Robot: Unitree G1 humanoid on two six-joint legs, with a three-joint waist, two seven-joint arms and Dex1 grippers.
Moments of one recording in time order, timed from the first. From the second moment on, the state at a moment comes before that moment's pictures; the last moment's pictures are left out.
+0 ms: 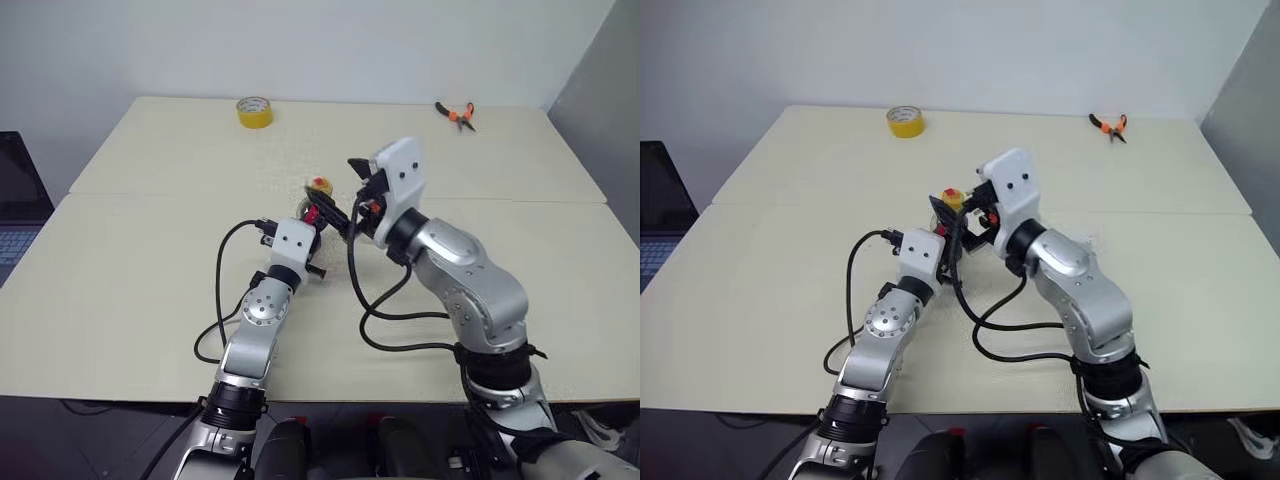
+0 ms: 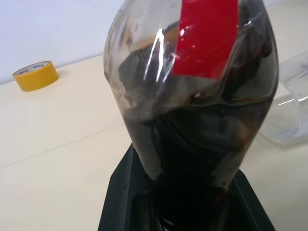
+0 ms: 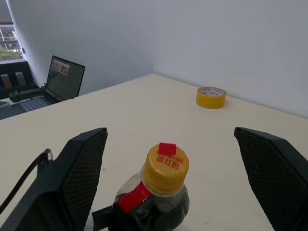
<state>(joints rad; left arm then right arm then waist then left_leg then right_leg) -0.33 0.11 -0.11 -0.03 0.12 0.21 -0.14 -0.66 -0.07 0.18 -0.34 0.25 0.73 0.28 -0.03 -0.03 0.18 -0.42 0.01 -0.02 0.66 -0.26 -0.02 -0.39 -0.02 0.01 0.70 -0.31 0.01</state>
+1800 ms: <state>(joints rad) -0.33 0.10 -0.12 -0.02 0.12 0.21 -0.14 -0.62 -0.17 0.16 -0.39 0.25 0.77 0.33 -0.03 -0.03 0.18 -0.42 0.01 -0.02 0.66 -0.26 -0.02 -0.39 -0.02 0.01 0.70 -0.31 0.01</state>
